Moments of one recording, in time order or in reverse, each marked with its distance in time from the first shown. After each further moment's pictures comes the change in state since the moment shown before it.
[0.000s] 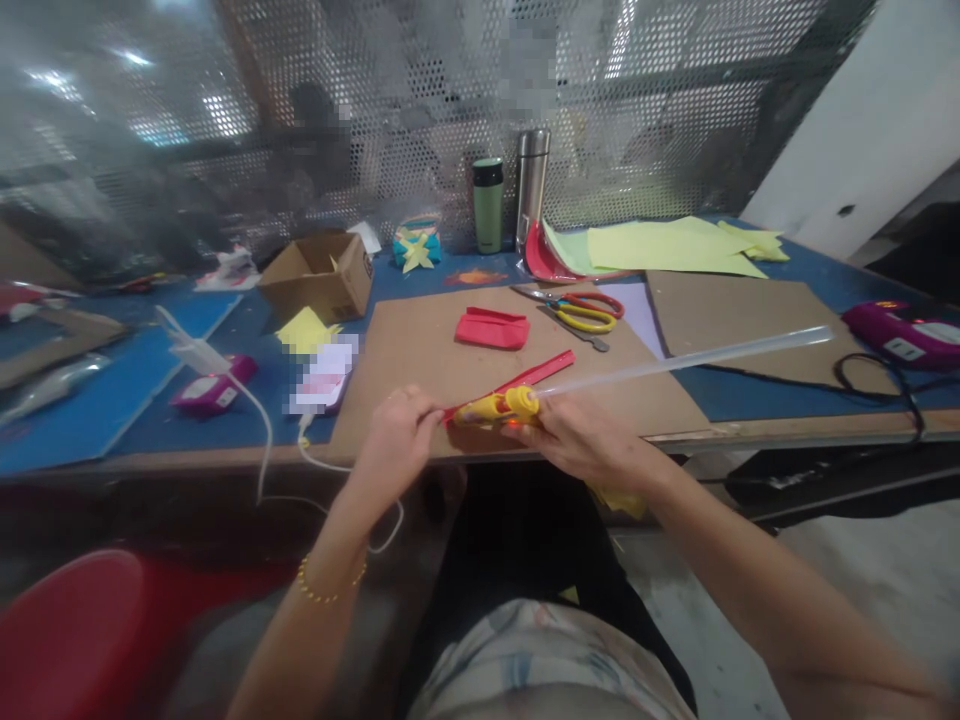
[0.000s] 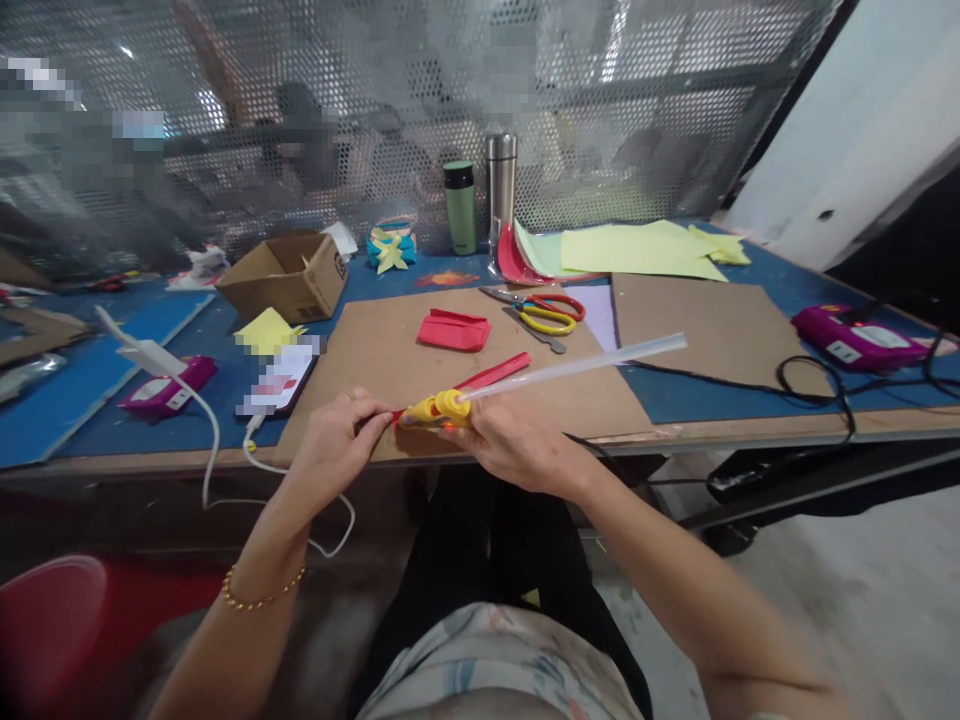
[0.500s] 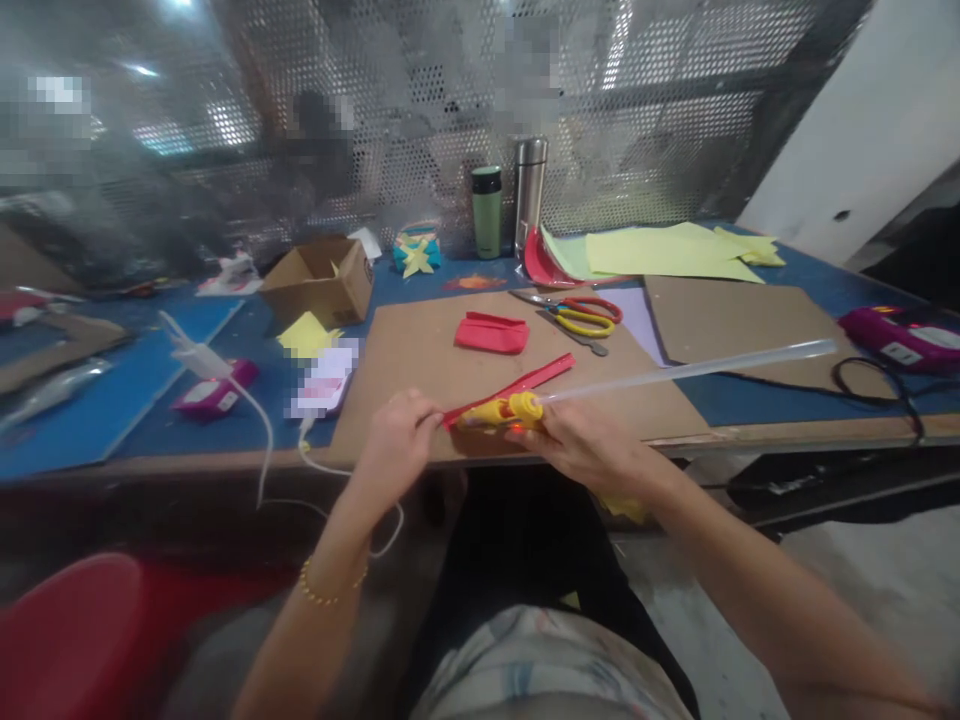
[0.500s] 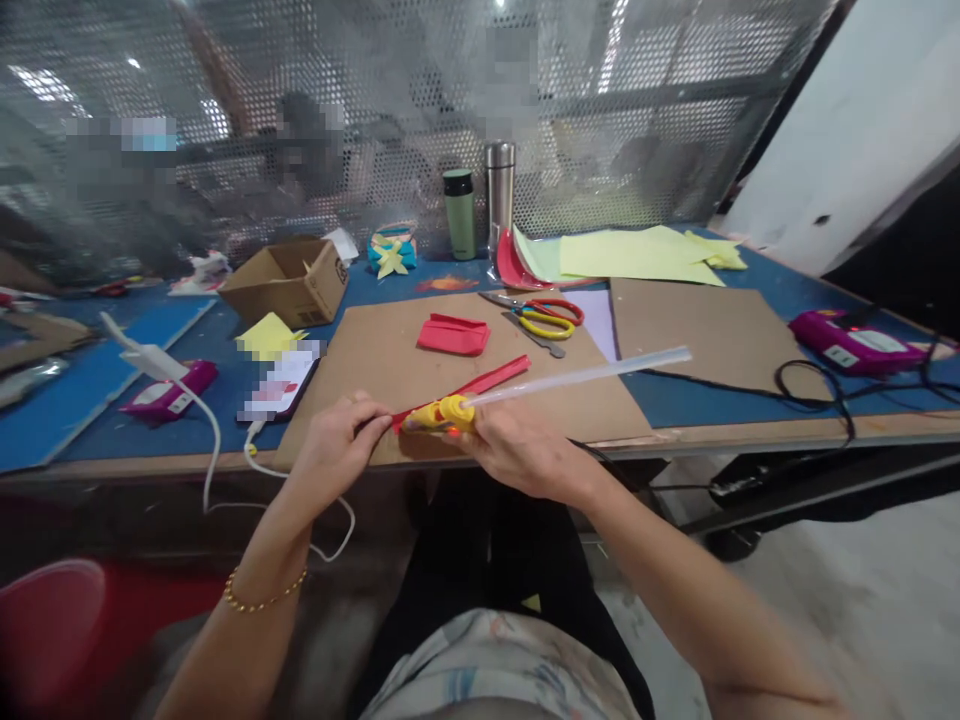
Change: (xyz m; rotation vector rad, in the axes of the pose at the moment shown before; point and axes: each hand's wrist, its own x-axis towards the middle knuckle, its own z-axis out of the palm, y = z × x) left_hand 0.001 -0.003 0.001 -0.028 0.008 0.014; right_hand -0.003 0.001 0.000 -0.015 0.005 0.013
